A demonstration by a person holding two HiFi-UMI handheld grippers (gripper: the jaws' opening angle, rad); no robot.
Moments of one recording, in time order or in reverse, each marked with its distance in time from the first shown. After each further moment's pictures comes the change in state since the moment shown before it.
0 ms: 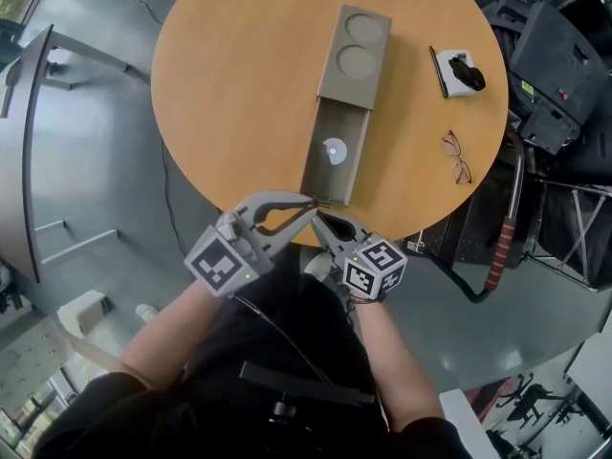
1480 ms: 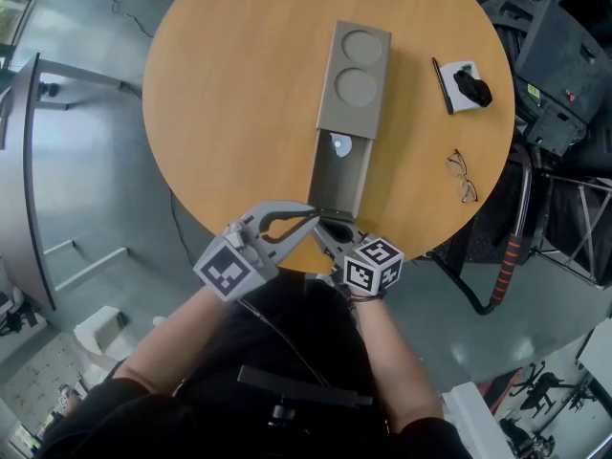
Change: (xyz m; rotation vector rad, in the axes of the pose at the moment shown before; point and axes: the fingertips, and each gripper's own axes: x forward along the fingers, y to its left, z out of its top) left arm 0.036 0.078 -0.027 -0.051 0.076 -0.048; right arm 0.062 -0.059 0.021 0.132 0.051 -0.003
